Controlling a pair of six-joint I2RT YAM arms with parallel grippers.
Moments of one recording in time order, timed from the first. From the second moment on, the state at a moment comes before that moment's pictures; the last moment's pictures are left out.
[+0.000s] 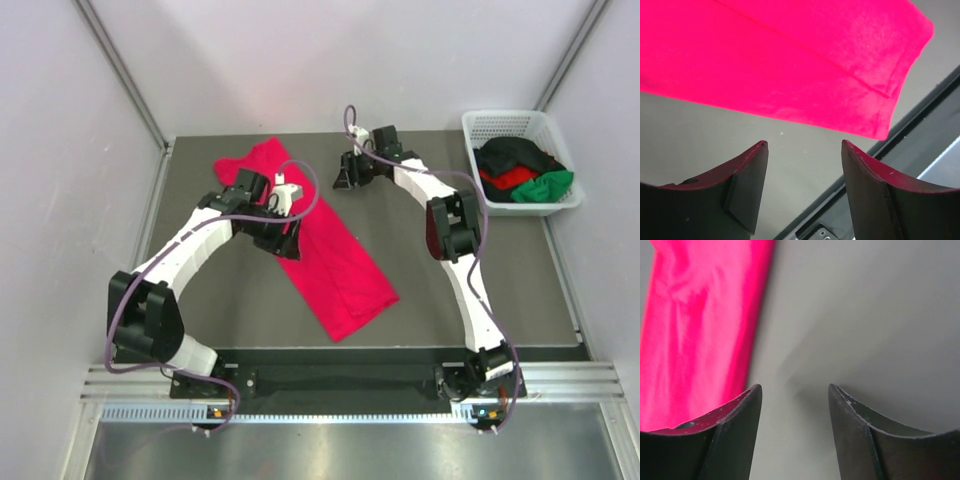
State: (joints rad) left arm -0.34 1.49 1.21 -0.81 0.47 0.08; right arm 0.34 2.59 2.24 -0.40 -0.67 0.01
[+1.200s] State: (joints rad) left arm -0.10 1.52 1.26 -0.81 0.37 0.03; right arm 0.43 2.73 2.27 -0.09 -0.80 0.43
